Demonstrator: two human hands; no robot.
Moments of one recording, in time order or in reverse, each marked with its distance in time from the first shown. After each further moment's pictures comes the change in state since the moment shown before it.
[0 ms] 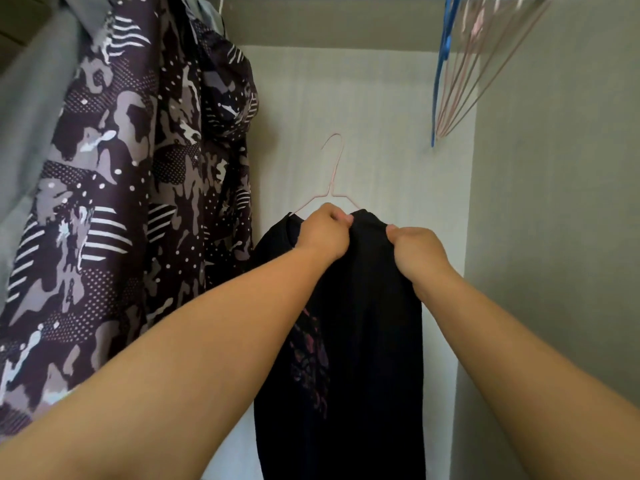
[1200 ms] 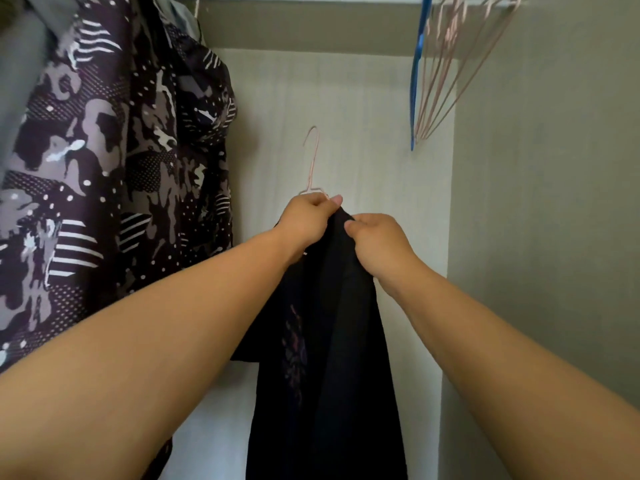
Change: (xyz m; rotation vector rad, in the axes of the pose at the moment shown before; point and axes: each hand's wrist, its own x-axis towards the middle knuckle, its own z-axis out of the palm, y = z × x) left_hand 0.002 0.026 -0.011 -0.149 -0.125 0.083; right_hand -0.008 -0.016 0.003 0.046 -0.161 -0.263
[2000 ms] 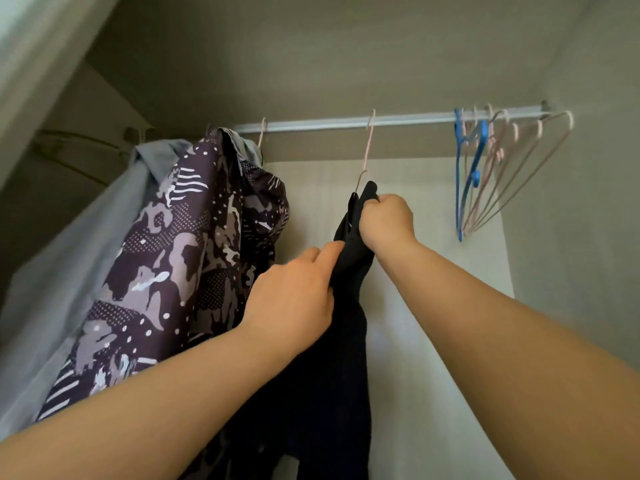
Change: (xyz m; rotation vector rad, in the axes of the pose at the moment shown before) left_hand -0.022 0.030 -0.101 1.082 0.333 0.615; right_hand 0.120 -0.123 0.028 0.059 0.323 -0.135
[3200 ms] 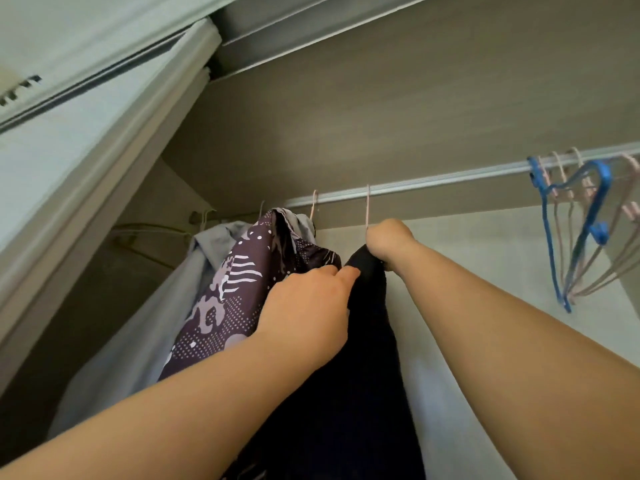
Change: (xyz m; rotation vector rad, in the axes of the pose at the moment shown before) left_hand 0.081 -0.073 -0.023 0.328 -0.042 -0.014; right_hand 0.091 -0.070 0.076 -0.171 -0.246 -0.092
